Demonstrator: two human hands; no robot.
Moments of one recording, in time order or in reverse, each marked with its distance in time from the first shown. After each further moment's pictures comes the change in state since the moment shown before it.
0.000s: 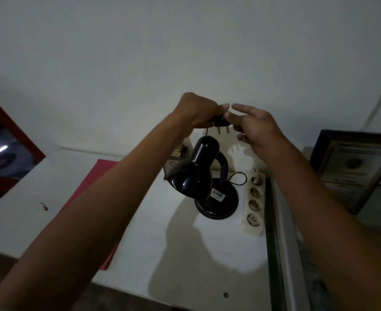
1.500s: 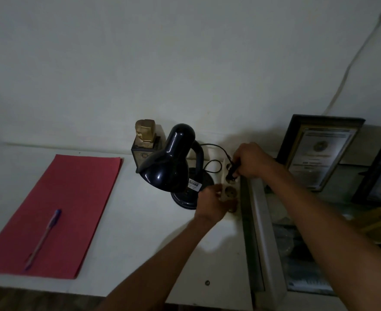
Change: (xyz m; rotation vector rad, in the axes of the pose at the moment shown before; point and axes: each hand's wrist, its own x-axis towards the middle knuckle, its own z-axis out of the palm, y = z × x) left_hand -0.064 -0.210 0.172 0.104 -0.171 0.030; right_hand -0.001 0.101 -0.073 -1.296 -0.239 -0.013
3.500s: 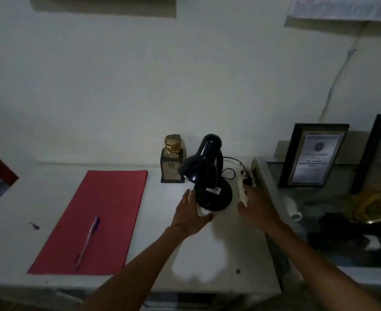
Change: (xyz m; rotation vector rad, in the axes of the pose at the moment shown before) left_hand -0.046 -0.068 -0.119 0.395 -0.067 0.096; right_hand -0.113 -0.074 0.090 0.362 0.195 0.240
